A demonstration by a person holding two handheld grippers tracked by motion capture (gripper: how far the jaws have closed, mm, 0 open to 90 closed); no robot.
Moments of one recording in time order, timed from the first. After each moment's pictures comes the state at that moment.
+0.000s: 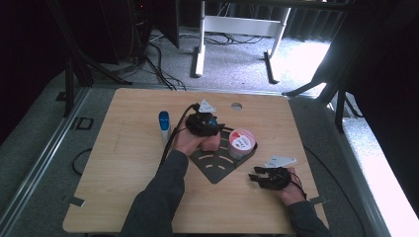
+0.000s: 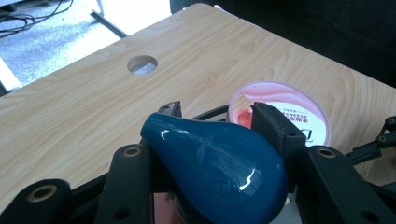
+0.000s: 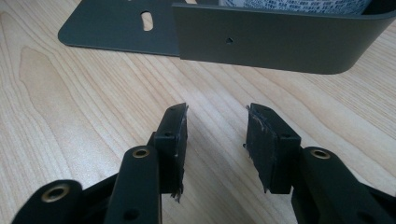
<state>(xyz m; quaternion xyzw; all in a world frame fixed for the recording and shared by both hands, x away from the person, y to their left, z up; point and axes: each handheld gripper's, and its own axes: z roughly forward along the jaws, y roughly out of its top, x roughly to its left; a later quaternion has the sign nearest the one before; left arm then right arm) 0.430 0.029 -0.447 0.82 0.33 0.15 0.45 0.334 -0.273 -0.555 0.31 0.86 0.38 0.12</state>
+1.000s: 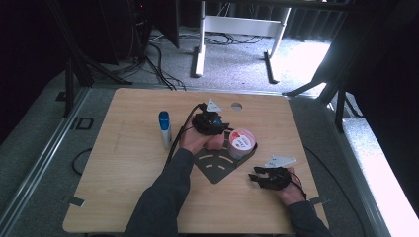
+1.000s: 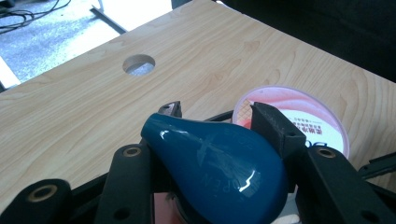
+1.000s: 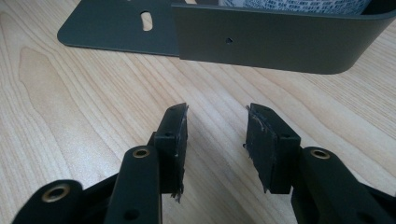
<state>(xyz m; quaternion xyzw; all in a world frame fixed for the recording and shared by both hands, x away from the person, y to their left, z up) 0.444 0.010 -0.456 0.82 0.33 0.15 0.43 0.335 -0.273 -0.554 0.31 0.86 0.38 0.12</state>
